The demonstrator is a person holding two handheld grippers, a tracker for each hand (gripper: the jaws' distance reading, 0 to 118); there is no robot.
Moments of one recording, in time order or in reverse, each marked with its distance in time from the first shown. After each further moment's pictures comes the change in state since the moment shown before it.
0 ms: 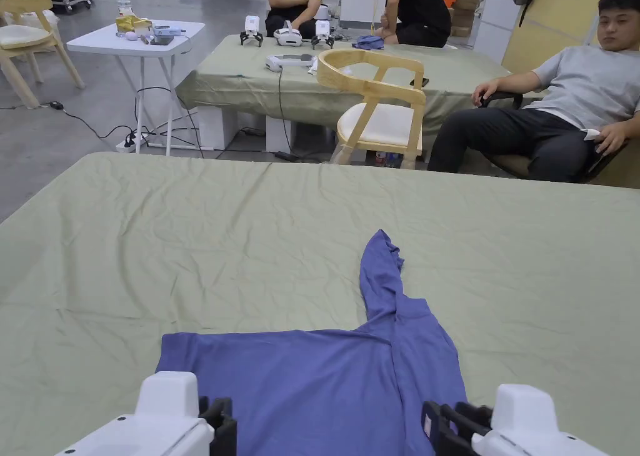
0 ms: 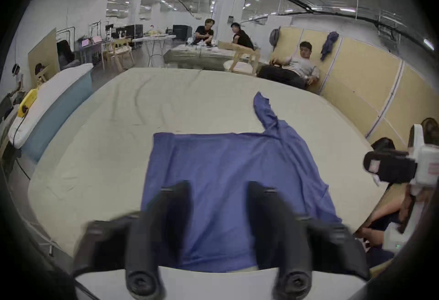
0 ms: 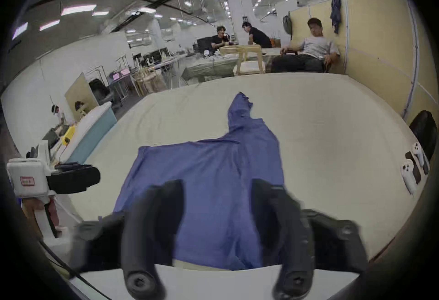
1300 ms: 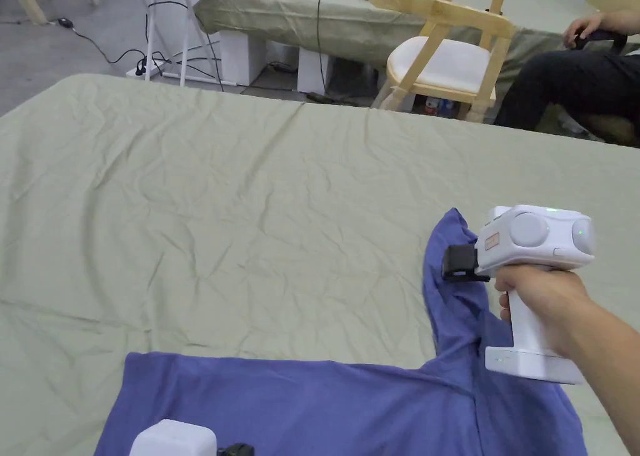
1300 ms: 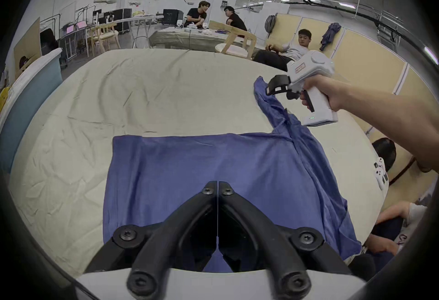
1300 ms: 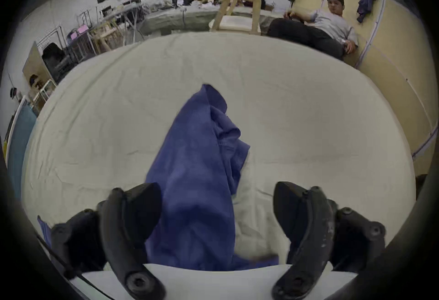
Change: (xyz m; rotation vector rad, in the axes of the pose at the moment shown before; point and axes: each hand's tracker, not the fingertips) left arm -0.026 0.025 -0.141 -0.109 -0.064 0.015; right arm 0.100 0.210 -0.463 -0.395 -0.237 0.036
